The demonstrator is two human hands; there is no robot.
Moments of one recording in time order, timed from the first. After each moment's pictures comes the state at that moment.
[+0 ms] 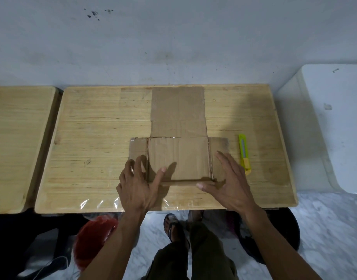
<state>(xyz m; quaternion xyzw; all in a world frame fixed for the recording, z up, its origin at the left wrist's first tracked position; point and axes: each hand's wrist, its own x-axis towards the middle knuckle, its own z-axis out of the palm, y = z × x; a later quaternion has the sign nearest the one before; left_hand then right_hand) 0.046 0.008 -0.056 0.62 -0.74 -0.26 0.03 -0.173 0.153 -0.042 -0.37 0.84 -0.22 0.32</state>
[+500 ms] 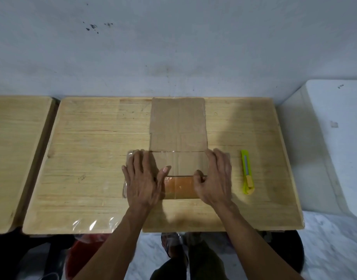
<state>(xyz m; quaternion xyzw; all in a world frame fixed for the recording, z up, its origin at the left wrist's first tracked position) 0.006 -0.037 -0.085 0.54 -0.82 -0.20 0.06 -0.167 0.074 -0.073 -0.41 0.88 -0.21 0.13</state>
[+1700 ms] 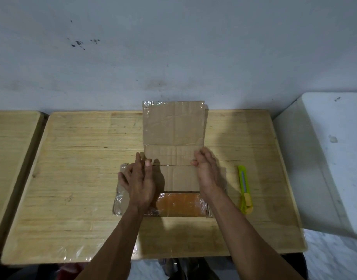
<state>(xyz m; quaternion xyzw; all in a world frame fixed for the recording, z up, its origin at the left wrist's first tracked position) -0.040 -0.067 -0.081 0.61 -0.63 -0.44 0.19 -0.197 -0.001 -0.056 -0.03 0.76 -0.51 0.40</state>
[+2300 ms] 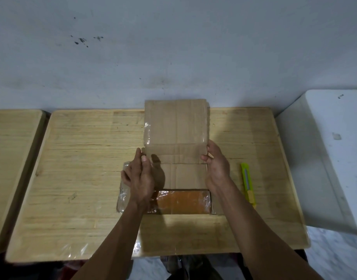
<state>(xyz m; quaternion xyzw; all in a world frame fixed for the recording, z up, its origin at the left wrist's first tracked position) -0.038 -0.072 -0.075 0.61 -0.59 -0.49 0.20 -0.213 -0.005 -0.056 0.07 0.66 -0.63 0.40</state>
